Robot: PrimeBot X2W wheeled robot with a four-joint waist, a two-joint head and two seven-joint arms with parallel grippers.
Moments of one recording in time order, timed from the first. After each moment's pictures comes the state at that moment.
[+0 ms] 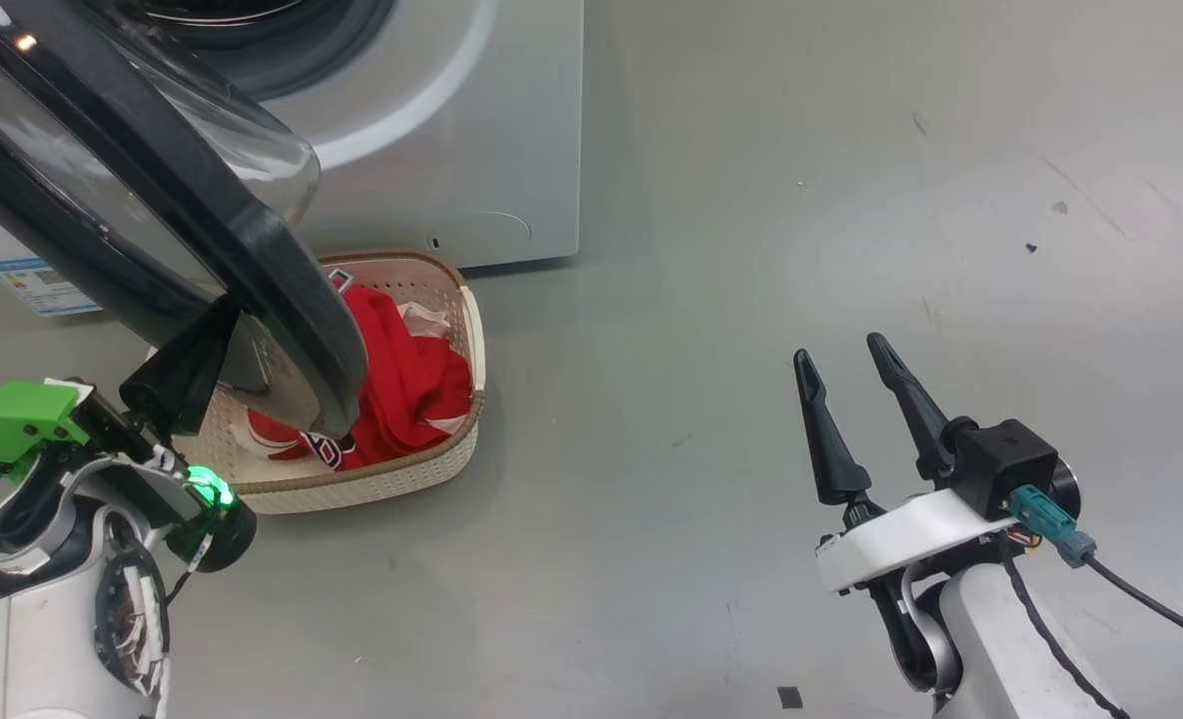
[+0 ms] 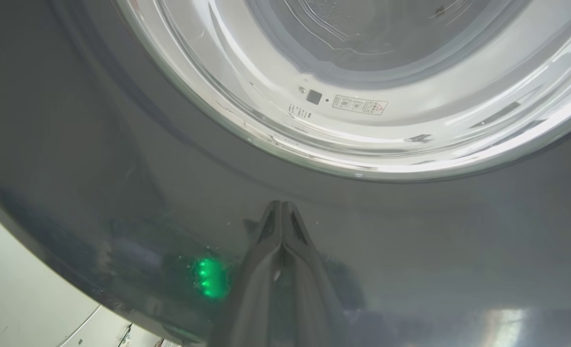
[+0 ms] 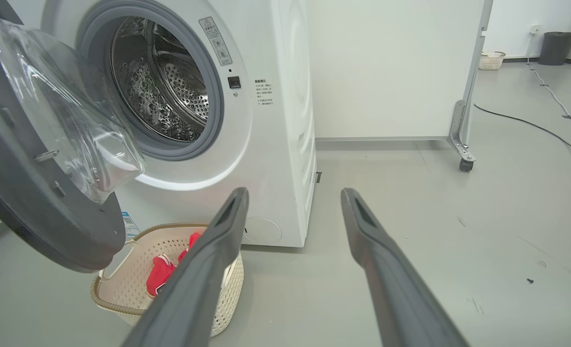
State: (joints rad) left arm -0.49 0.03 0.23 0.47 -1.86 0.14 0.59; right arm -0.20 -0.05 0.31 0.23 0.33 0.11 -0.26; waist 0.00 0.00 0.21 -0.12
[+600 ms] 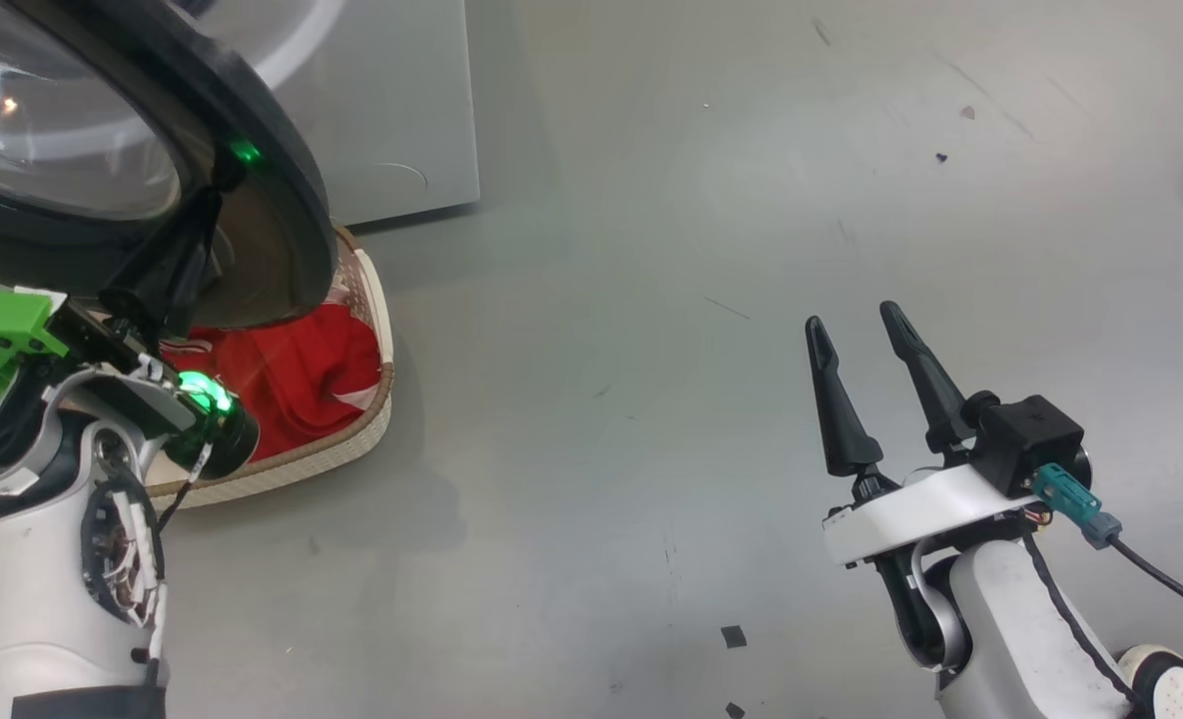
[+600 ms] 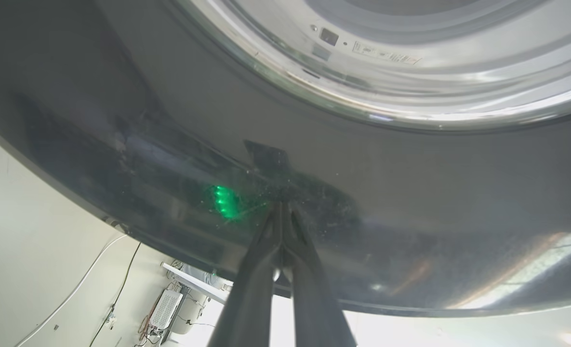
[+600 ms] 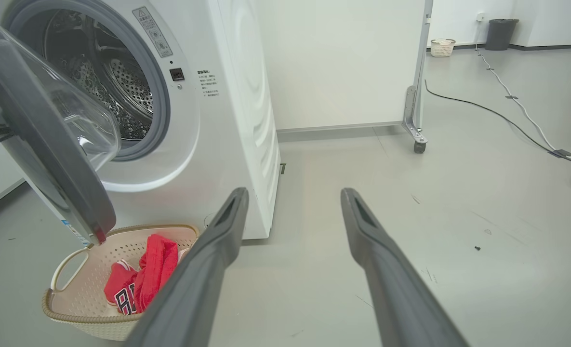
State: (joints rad) left arm -0.59 0.03 0.19 0.43 -1.93 0.14 0.51; right arm -0.22 -0.05 0.29 0.20 0.35 0.10 -0.26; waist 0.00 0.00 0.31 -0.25
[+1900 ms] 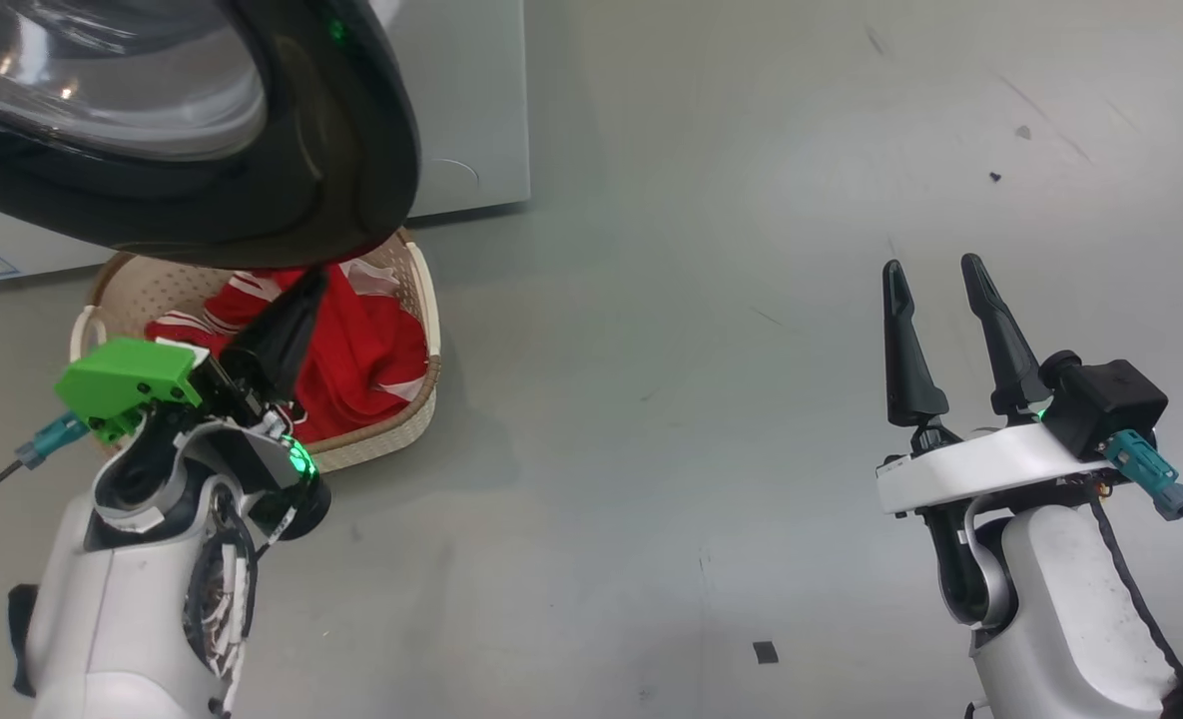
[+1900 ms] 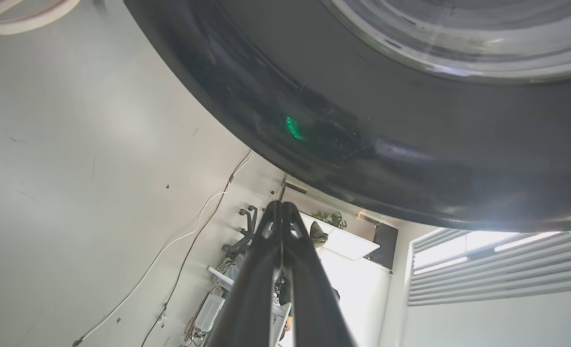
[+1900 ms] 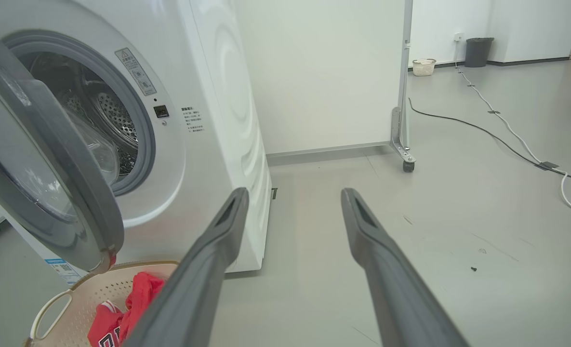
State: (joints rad) left arm -0.56 0.02 0.00 0.50 -1.93 0.08 0.41; right arm -0.26 -0.05 0.18 0.19 0.36 0.09 -0.26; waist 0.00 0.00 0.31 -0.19
